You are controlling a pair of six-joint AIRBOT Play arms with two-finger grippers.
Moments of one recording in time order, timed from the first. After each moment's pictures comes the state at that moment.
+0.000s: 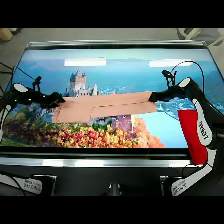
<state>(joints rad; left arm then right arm) 0.19 -1.67 1.31 0.97 -1.06 -1.38 -0.13 -1.84 1.50 -1.03 0.99 0.97</state>
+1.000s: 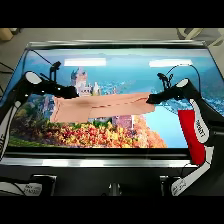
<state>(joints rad) -0.11 -1.60 1.40 0.96 -1.07 -1.31 -0.10 -1.86 1.51 -0.86 1.12 0.91</state>
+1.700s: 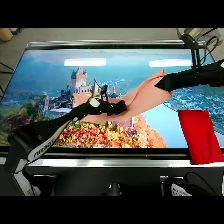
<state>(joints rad) -0.62 -1.90 1.42 0.42 -0.54 -1.47 -0.09 -1.28 1.51 -0.85 1.40 1.02</state>
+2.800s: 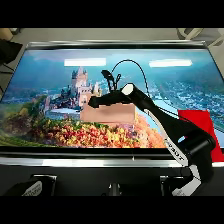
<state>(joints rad) 0.17 -1.05 1.42 0.83 -0.86 -1.31 0.51 -1.79 1.51 -0.57 0.82 1.07</state>
